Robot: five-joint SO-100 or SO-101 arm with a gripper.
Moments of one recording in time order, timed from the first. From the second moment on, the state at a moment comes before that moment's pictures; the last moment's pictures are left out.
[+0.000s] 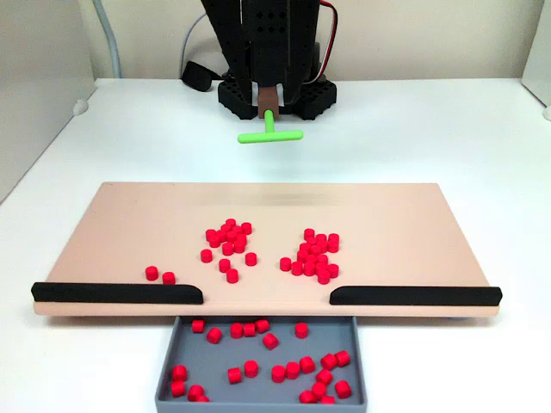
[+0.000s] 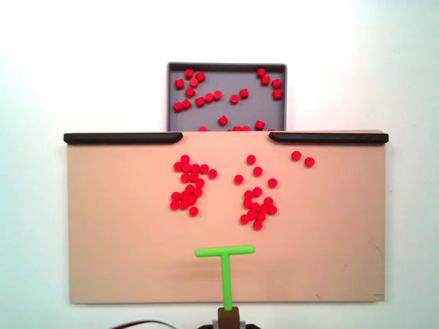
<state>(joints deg) 3.0 107.1 104.5 87.9 -93.3</state>
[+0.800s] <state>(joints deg) 3.3 107.1 104.5 87.9 -93.3</state>
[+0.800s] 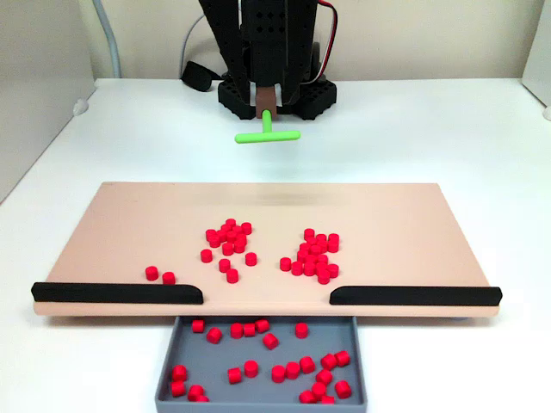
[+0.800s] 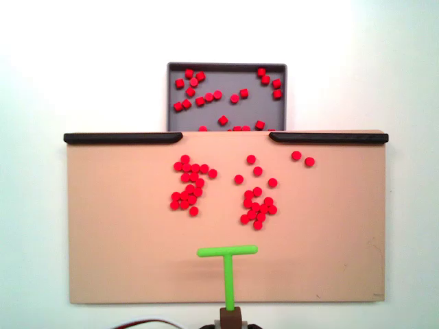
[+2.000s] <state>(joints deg) 4.3 106.6 104.5 87.9 -95.0</state>
